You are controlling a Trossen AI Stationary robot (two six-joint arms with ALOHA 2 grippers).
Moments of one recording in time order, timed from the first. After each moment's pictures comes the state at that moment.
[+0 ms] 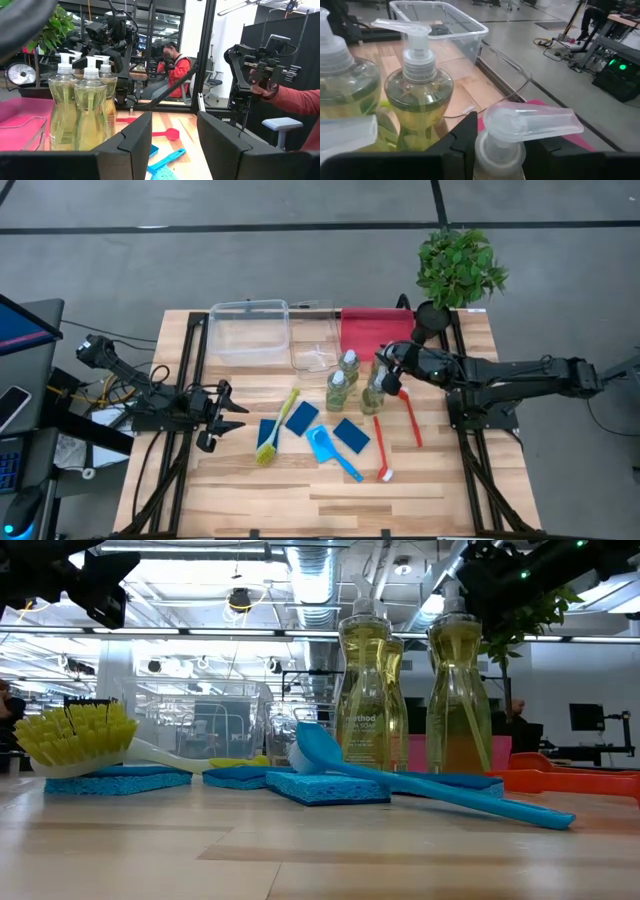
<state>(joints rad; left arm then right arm) -0.60 0.39 0.01 0.57 -0.42 -0.01 -0.08 0.73 0.54 -0.07 0.53 0.03</state>
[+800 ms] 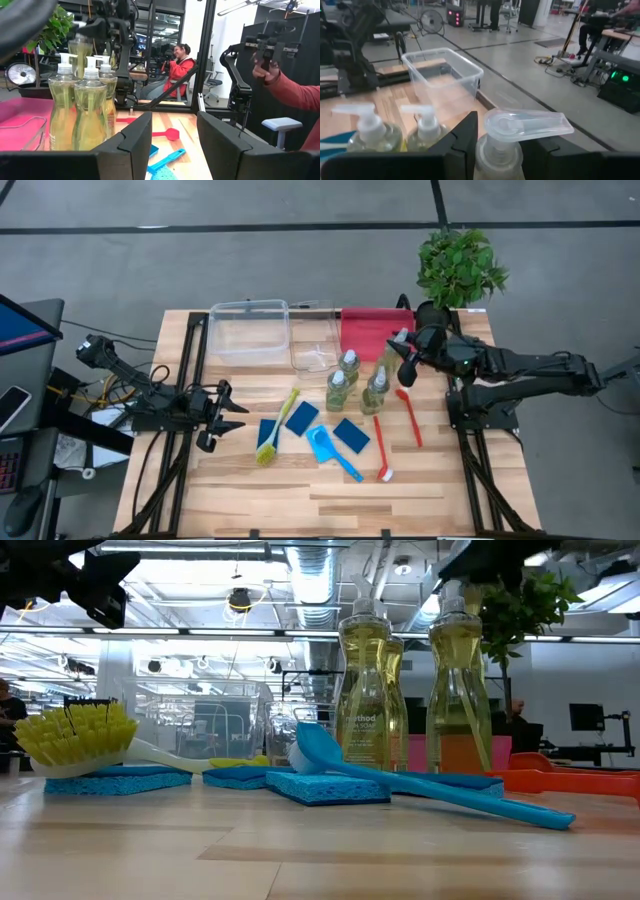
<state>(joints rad) -0.60 0.39 0.01 0.57 -0.42 -0.01 -0.01 0.61 0.73 -0.24 0.58 0.03</state>
